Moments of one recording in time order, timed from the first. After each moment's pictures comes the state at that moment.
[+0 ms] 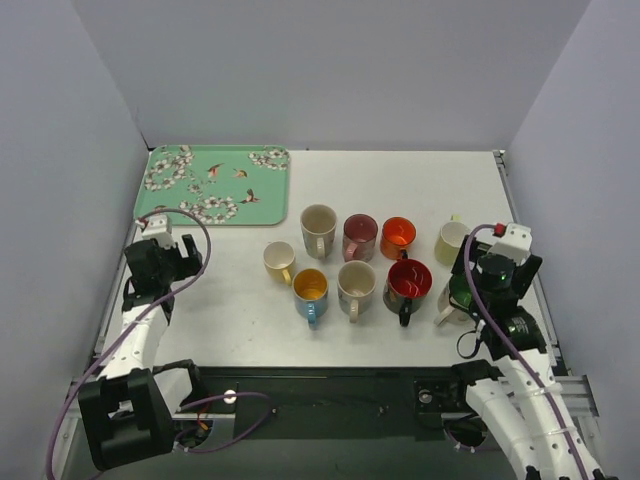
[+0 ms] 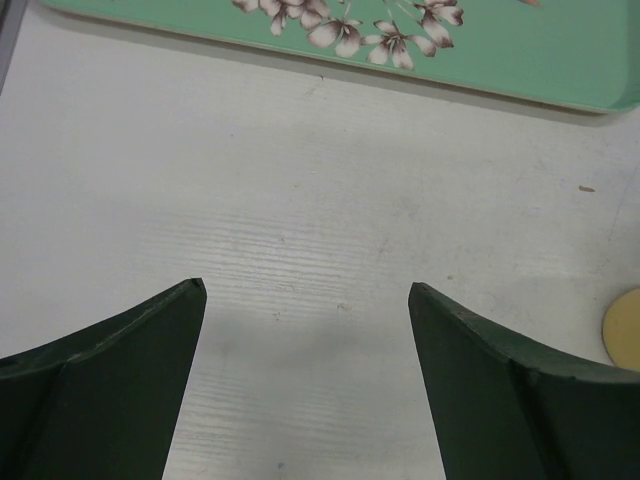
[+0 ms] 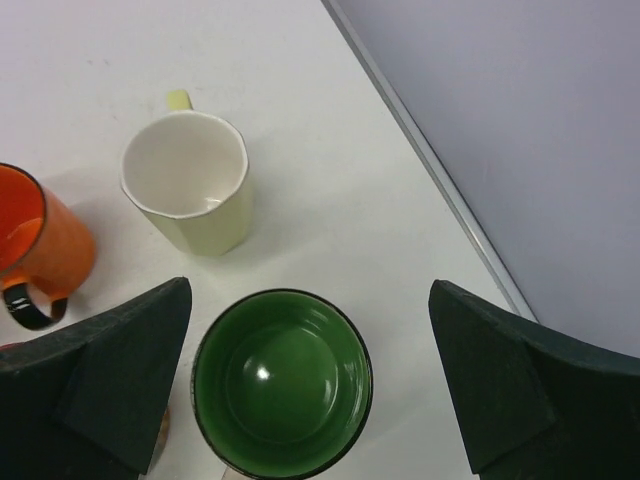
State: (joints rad) left arm 0.23 1.03 0.49 0.02 0.16 -0.05; right arm 0.19 0.62 0.67 -0.49 0.61 0.15
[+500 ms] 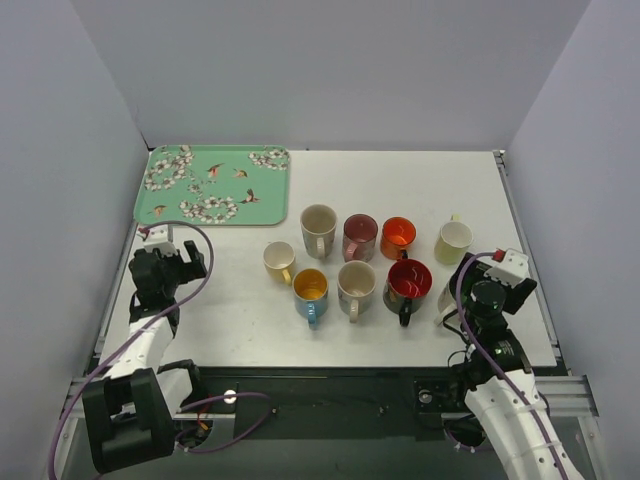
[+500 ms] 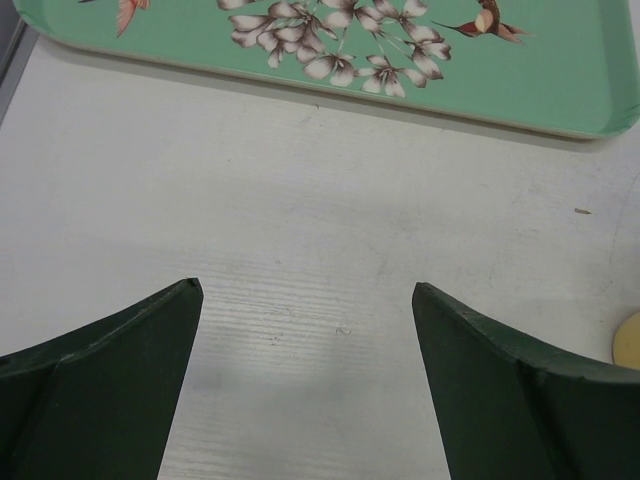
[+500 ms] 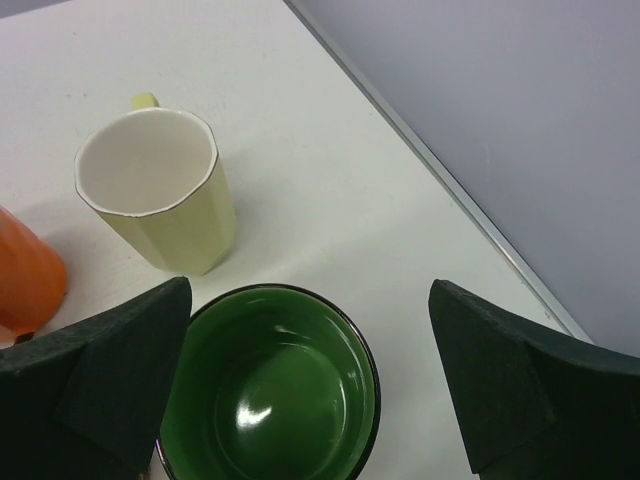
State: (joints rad) left arm 0.23 1.00 0.32 0.31 0.16 -0.10; right arm 0.19 0.40 0.28 -0.19 0.69 0.15
